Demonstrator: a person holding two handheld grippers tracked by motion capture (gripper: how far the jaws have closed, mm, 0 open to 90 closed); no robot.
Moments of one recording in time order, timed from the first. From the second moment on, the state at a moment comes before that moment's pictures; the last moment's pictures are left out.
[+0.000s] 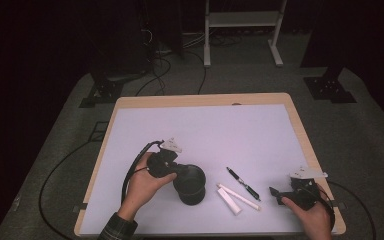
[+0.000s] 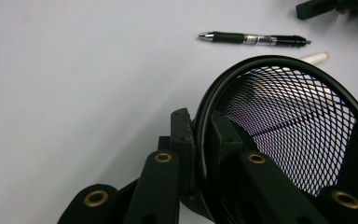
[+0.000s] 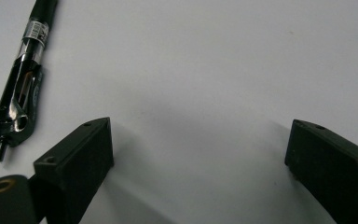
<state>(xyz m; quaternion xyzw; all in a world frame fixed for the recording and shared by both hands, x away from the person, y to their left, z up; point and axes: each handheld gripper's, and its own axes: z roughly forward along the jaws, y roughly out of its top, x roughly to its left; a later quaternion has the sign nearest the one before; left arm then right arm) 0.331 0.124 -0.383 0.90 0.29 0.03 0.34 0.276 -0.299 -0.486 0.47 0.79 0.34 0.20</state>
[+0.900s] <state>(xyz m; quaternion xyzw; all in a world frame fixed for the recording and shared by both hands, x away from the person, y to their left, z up) 0.337 0.127 -0.397 0.90 0.29 0.00 0.33 0.276 -0.299 -0.486 0.47 0.79 0.34 0.20</state>
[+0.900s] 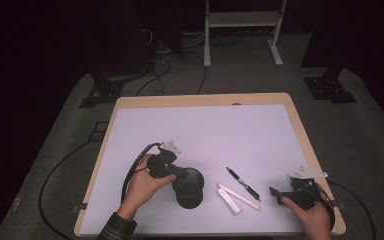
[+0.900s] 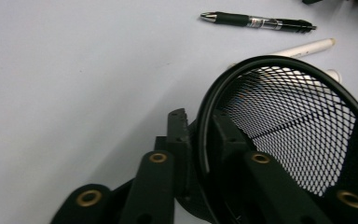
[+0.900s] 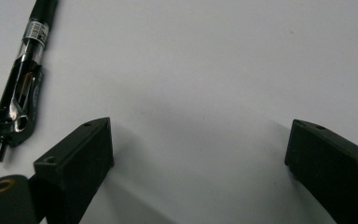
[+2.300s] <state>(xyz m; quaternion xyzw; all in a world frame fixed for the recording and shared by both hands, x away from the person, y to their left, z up) 0.308 0.180 -0.370 0.86 0.30 0.08 0.39 0.276 -0.299 -0.486 0.47 0.79 0.34 0.20</state>
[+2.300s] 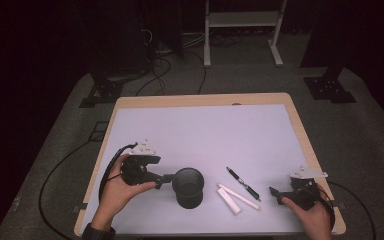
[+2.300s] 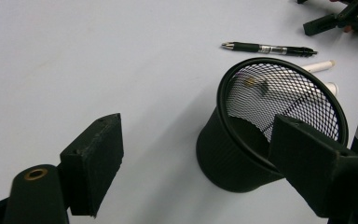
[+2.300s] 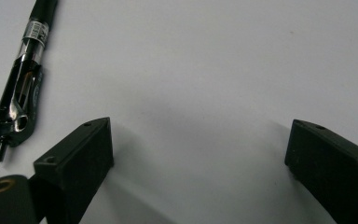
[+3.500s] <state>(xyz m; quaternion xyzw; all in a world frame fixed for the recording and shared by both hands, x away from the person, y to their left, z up) 0.285 0.254 -0.428 0.84 0.36 0.10 0.39 0.279 -0.303 -0.485 0.47 0.79 0.36 0.17</state>
